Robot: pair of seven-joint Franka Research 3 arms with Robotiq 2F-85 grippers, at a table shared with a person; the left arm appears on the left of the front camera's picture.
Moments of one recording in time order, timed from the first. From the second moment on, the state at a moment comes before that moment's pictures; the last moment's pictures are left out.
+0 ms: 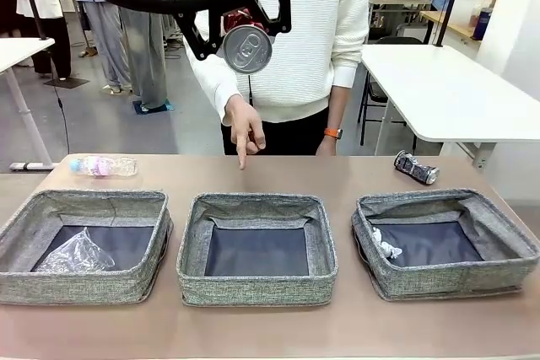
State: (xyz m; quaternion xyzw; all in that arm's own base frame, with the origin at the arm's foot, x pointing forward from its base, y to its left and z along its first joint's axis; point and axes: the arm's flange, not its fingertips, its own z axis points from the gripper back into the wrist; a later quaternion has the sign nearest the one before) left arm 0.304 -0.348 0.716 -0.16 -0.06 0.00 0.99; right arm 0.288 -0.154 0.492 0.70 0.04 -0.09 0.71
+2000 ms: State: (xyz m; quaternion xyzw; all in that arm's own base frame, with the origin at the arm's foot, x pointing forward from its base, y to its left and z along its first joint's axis) left arm 0.342 -0.374 0.420 -0.11 -0.08 0.08 0.99; right arm 0.288 -0.153 0.492 0.70 0.04 -0.09 0.71
